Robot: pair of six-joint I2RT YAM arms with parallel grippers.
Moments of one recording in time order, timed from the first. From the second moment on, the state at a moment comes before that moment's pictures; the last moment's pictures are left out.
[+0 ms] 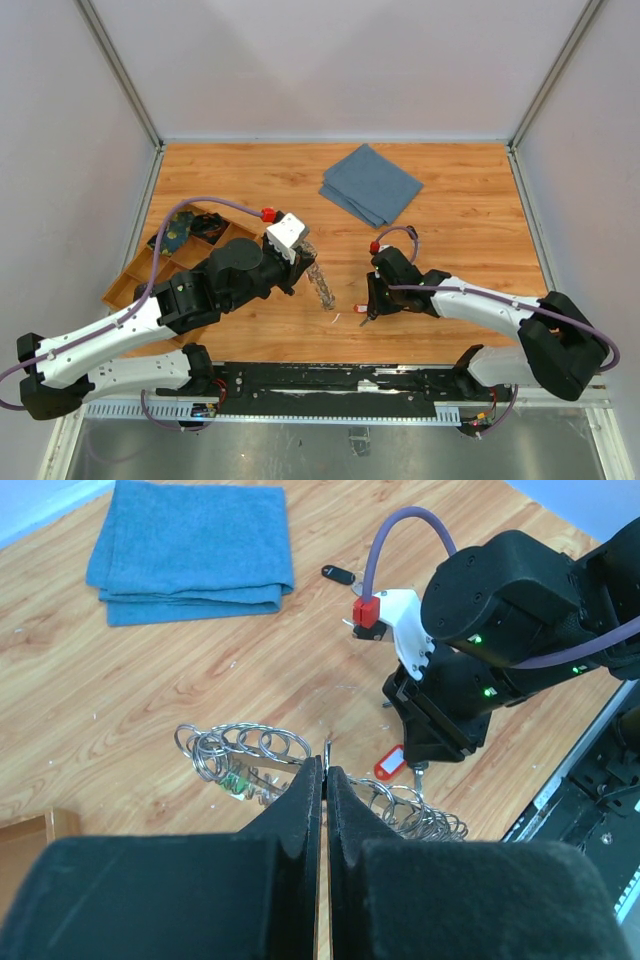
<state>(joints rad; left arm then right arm) -1.10 0.88 0.96 -0.36 -0.31 -0.14 0.78 1.30 0.59 -0.30 0.00 0.52</state>
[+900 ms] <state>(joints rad) -1.10 0.91 0.96 -0.36 -0.29 -0.14 0.79 1.31 0.59 -0.32 -0.01 0.52</state>
